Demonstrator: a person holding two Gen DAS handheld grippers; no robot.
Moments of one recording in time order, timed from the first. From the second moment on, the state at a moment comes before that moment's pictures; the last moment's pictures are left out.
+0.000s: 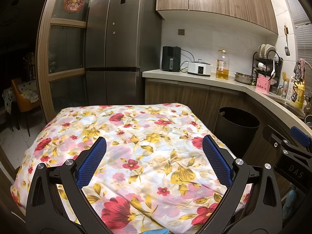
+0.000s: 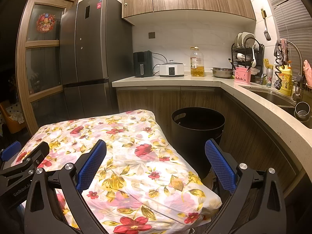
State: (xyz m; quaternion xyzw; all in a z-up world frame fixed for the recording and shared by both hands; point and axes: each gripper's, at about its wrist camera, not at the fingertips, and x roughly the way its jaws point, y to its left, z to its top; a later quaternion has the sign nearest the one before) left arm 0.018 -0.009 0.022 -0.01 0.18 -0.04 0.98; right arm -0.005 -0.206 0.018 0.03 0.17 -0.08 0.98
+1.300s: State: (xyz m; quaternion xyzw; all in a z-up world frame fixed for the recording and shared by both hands) left arm 0.016 -0.007 0.023 -0.01 0.18 -0.04 0.98; right arm -0.007 -0.205 0.017 0.03 0.17 -0.08 0.98
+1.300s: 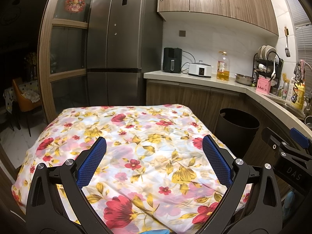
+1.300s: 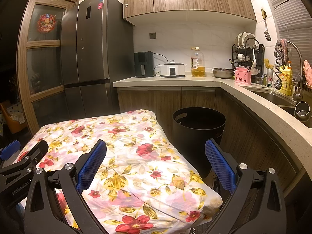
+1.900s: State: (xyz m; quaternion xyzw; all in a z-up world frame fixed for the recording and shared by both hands) left arm 0.014 -0.011 0.027 0.00 0.18 -0.05 0.98; right arm -0.009 -0.201 0.016 0.04 0.16 -0.08 0.98
